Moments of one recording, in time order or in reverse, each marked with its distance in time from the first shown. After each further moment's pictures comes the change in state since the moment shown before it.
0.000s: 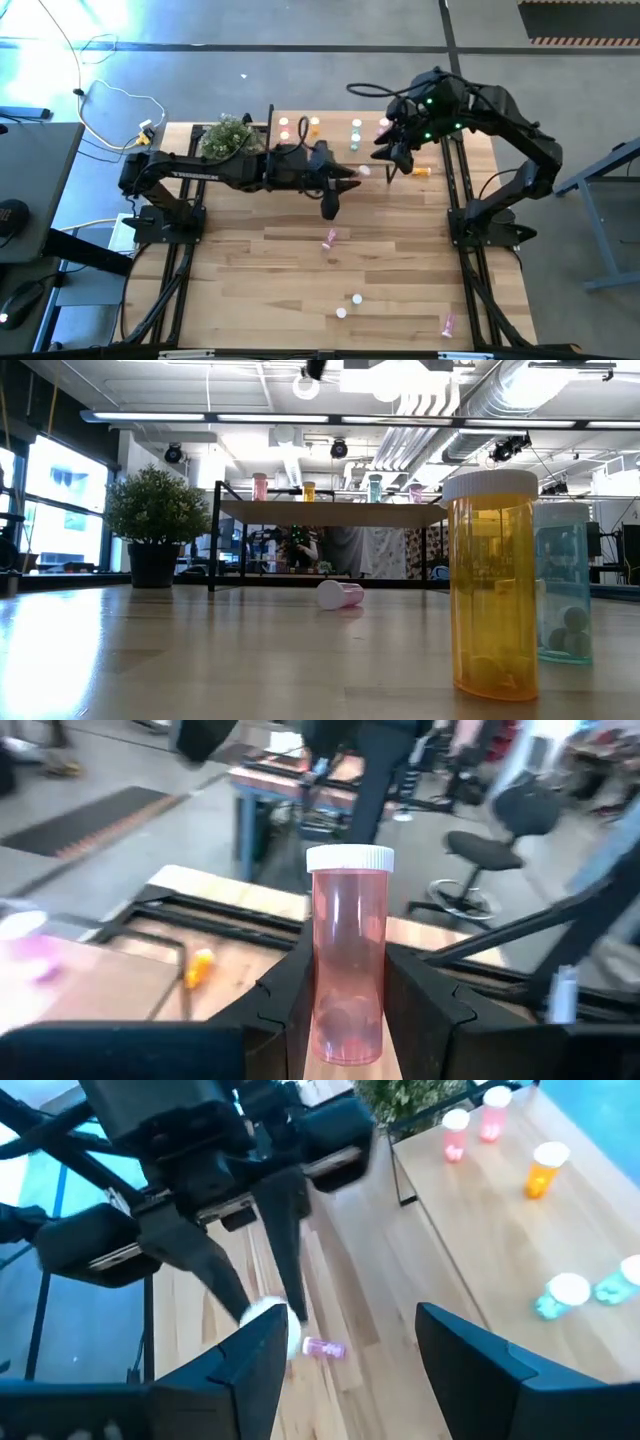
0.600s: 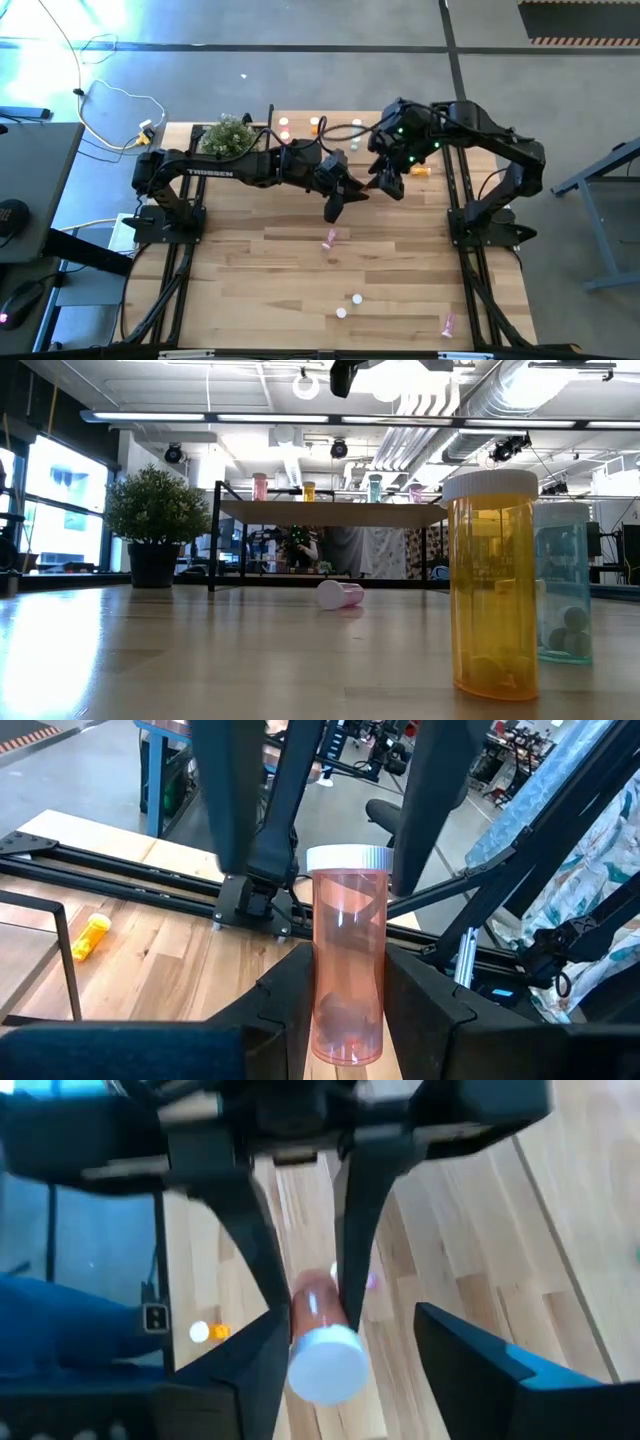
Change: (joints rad) left arm 0.045 0.088 0.045 -0.003 0.302 -0.090; right arm 0.141 0.091 0.000 -0.113 -0.001 0.012
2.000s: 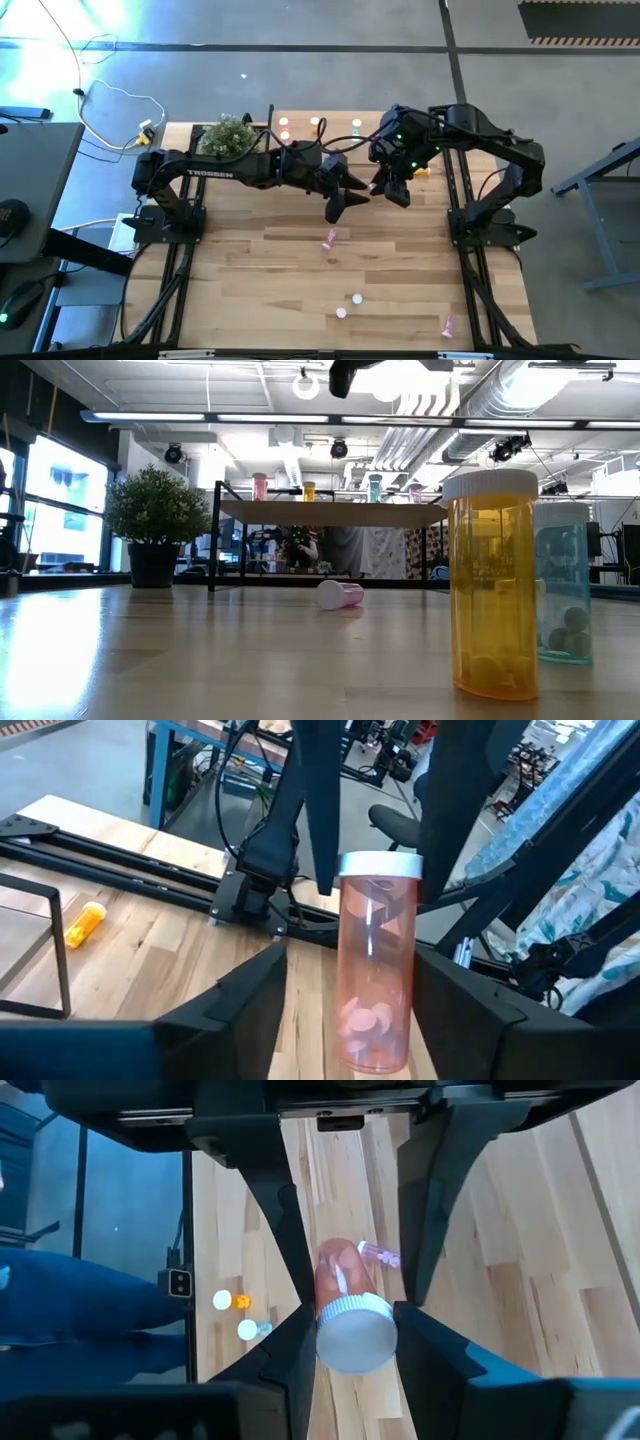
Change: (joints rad) left arm -0.004 0.001 0.000 0.003 -0.022 -0.064; right arm 0.034 0.003 0.000 -0.039 -0.068 -0.043
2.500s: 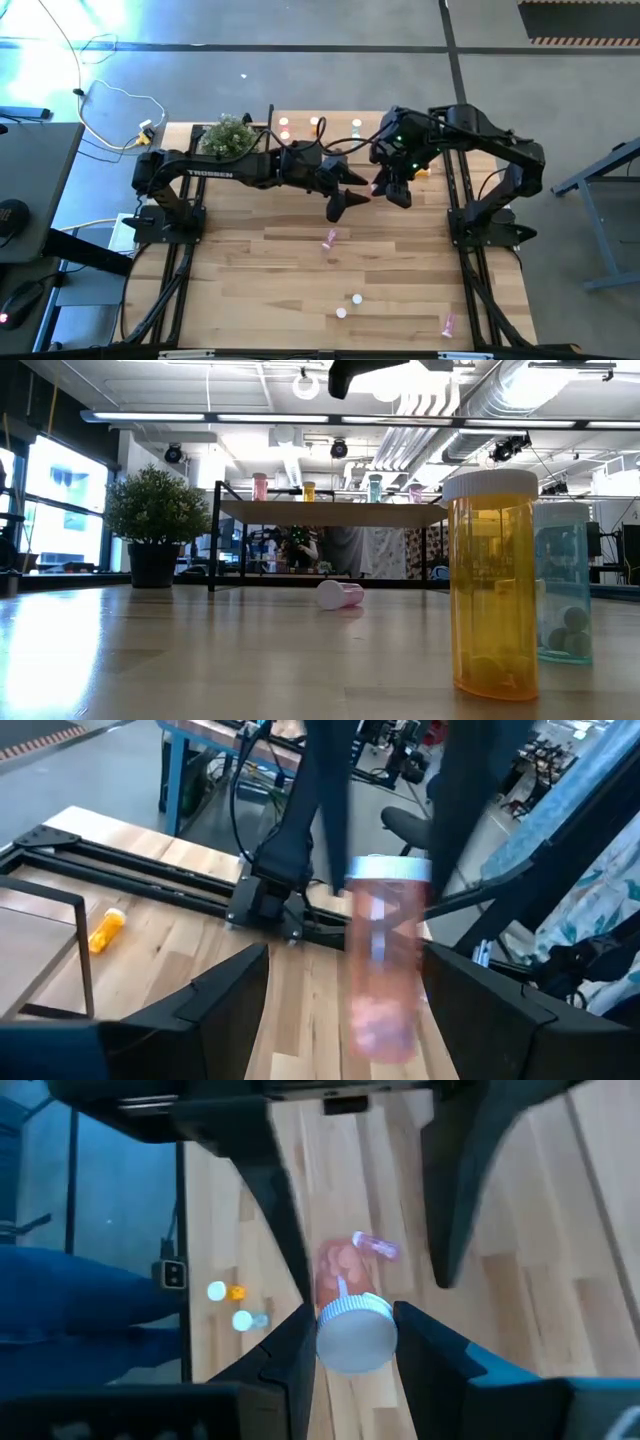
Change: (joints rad) left arm -0.002 0.000 0.000 0.001 -0.035 0.026; right arm 0.000 0.000 0.000 -0.022 0.012 -0.009
